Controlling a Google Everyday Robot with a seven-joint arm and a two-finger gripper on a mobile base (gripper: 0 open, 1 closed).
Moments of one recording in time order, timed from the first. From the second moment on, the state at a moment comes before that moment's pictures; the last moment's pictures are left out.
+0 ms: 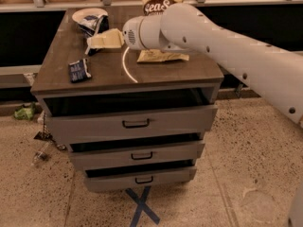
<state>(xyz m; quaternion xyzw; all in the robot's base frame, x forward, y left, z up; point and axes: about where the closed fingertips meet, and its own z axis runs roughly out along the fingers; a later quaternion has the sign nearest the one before) 0.717 0.109 0.932 -0.31 0.75 0.30 0.51</state>
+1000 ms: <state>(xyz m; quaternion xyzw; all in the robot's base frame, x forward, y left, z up) 0.803 0.153 0.902 -0.29 0.74 0.30 0.53</state>
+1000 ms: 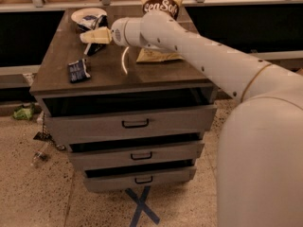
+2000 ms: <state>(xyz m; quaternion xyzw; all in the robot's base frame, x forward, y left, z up) 0.858 0.194 0.883 -0.26 0.75 0.32 0.52</state>
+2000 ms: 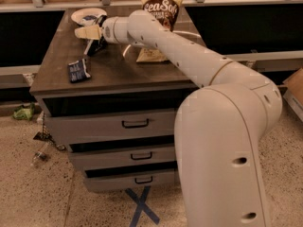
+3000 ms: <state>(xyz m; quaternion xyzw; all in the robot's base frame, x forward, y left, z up) 0.845 0.196 0.911 -0.27 0.73 0.36 0.52</state>
